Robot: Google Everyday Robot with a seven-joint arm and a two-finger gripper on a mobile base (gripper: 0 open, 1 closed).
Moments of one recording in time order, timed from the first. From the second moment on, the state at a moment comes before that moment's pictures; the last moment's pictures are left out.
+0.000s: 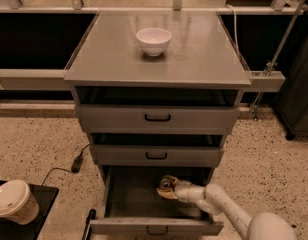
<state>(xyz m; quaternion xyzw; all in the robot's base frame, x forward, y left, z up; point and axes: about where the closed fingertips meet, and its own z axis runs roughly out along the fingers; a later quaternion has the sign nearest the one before) 0.646 -0.068 0.224 -0.43 0.69 0.30 0.51</state>
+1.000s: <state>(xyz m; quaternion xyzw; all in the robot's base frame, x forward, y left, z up) 0.650 -0.055 0.197 -0.42 0.71 0.28 0.48</state>
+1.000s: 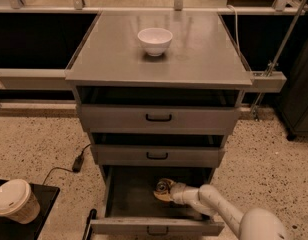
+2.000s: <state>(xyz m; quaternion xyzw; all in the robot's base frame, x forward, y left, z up) 0.645 -0.044 0.179 -0.43 0.72 0.29 0.46</state>
